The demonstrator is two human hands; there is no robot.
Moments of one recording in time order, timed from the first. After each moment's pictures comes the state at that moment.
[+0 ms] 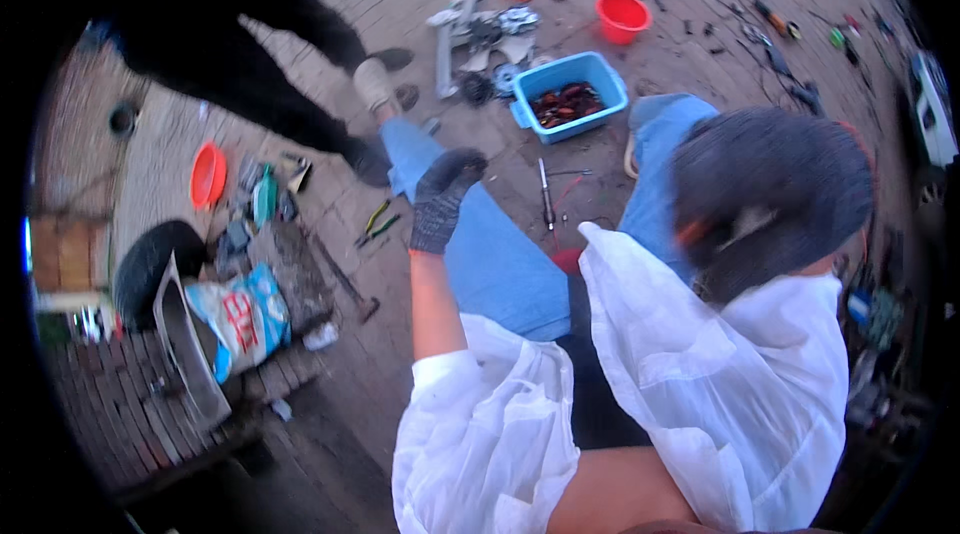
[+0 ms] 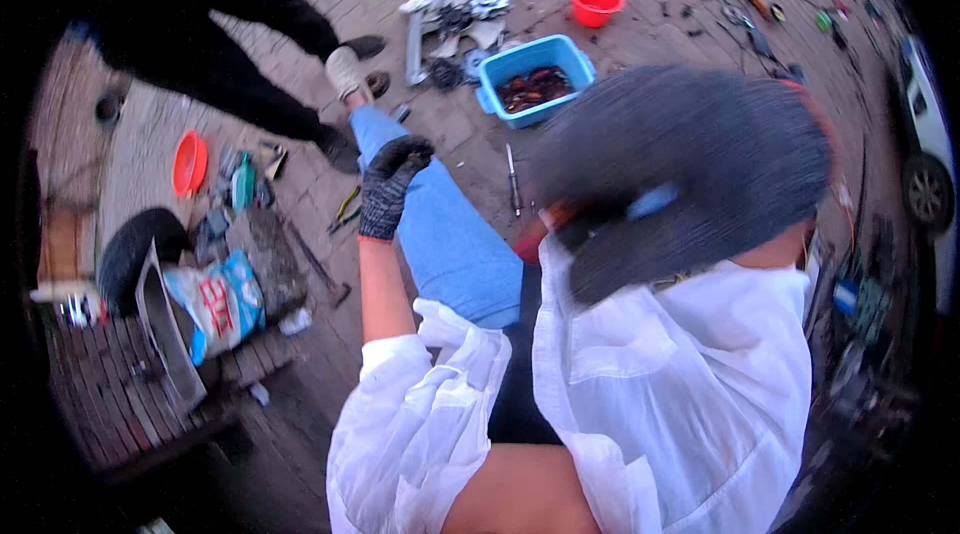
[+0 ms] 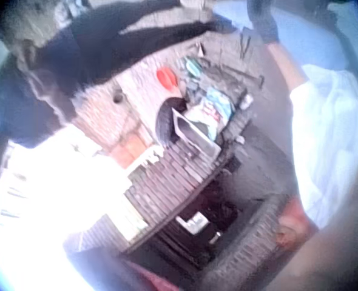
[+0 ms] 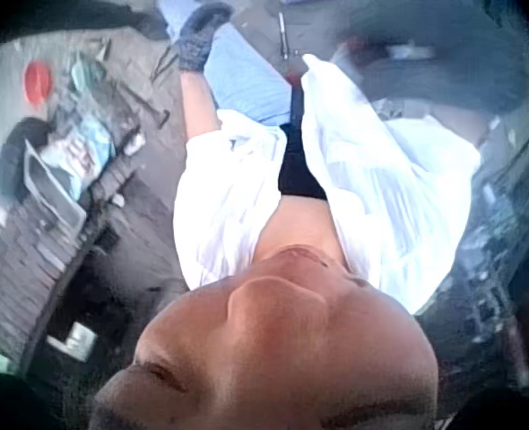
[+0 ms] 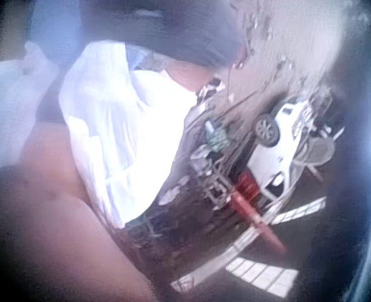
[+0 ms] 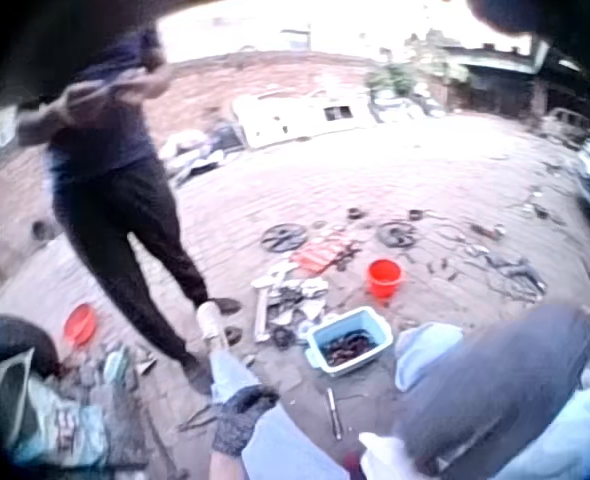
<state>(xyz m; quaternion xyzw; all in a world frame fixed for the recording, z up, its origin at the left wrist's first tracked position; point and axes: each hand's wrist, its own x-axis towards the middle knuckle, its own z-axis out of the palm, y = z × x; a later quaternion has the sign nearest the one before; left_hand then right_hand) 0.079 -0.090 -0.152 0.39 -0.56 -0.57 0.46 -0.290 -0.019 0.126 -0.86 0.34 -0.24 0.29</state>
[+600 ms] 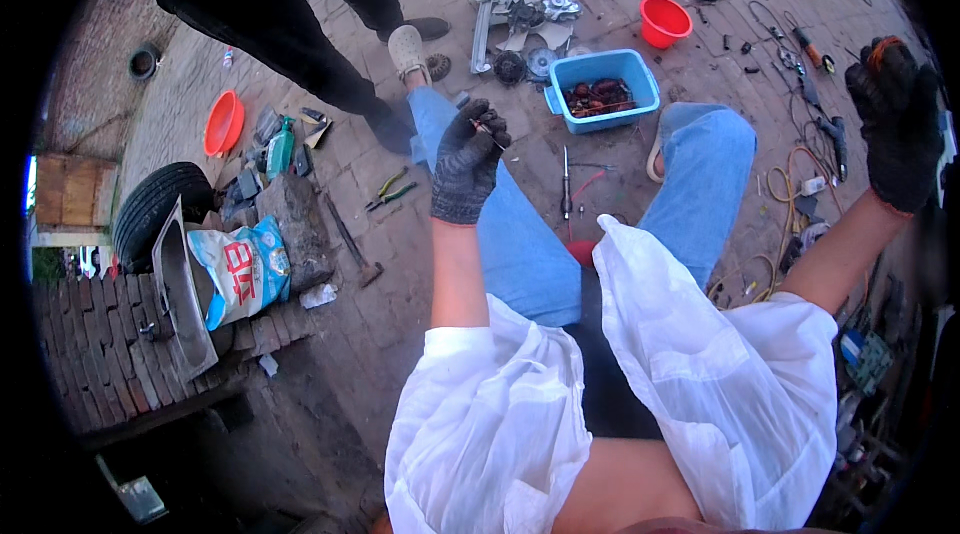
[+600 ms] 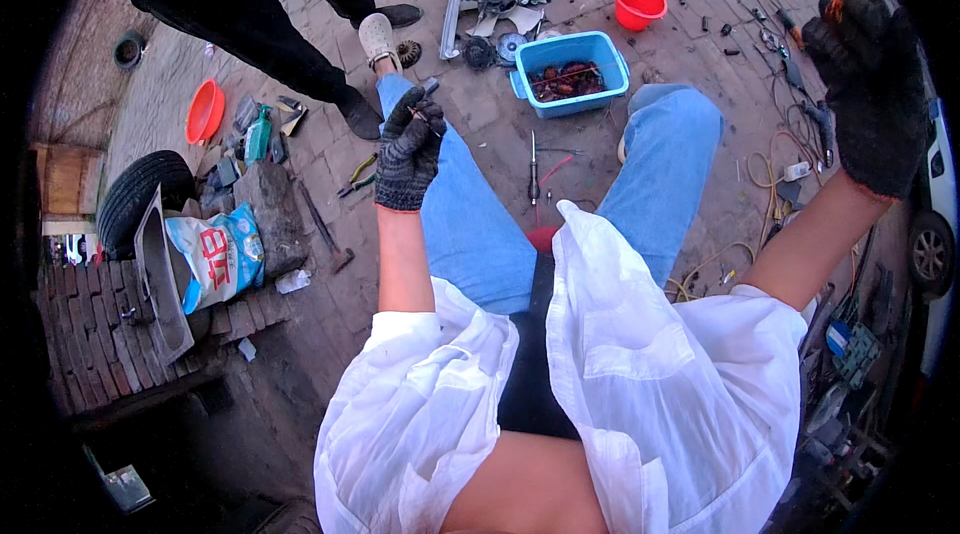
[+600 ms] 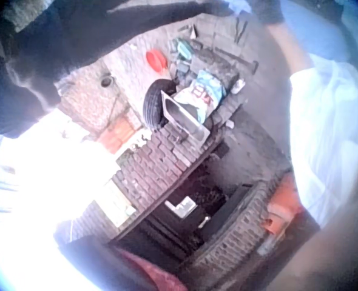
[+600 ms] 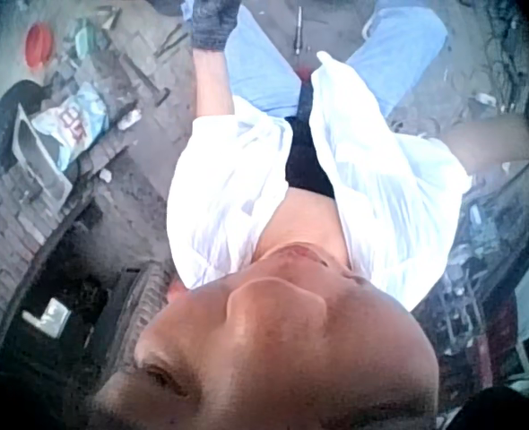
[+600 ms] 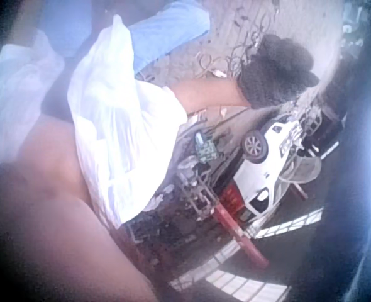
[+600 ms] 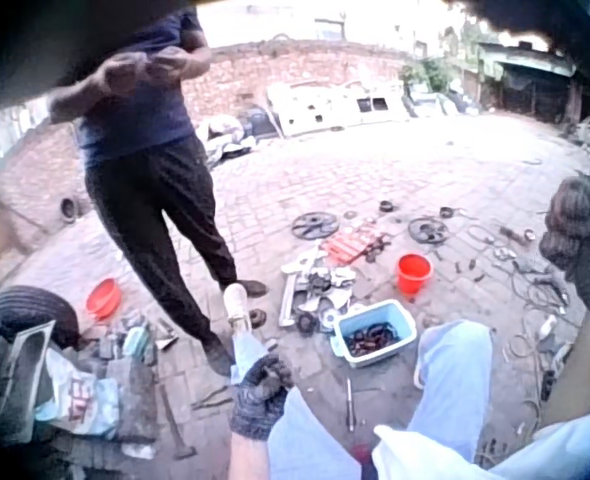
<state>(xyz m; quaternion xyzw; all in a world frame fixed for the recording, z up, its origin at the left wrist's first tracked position) 0.074 -0.083 -0.135 0.18 -0.27 -0.72 0.61 -0.407 -0.025 0.111 -0.50 0.26 -0.64 0.53</state>
